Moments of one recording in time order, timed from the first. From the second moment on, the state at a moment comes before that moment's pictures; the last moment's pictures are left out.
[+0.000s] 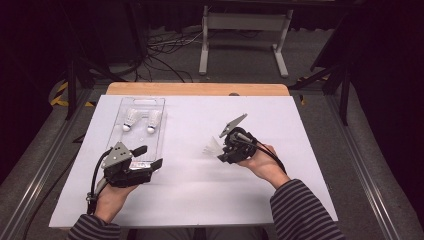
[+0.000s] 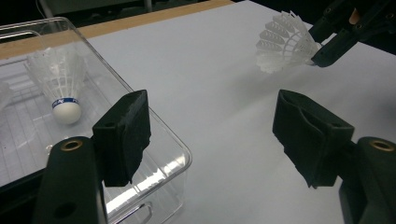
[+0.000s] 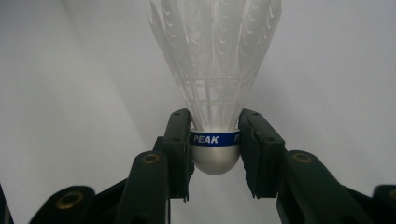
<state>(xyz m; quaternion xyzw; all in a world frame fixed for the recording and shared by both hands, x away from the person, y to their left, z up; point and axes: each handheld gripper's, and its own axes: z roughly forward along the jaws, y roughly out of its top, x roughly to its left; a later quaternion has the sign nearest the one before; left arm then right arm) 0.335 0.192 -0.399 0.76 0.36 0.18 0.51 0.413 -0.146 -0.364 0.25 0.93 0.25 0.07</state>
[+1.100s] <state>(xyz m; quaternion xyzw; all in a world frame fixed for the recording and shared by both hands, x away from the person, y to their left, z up) 0.343 0.166 -0.400 0.80 0.31 0.15 0.49 0.407 -0.108 -0.363 0.20 0.95 0.24 0.06</state>
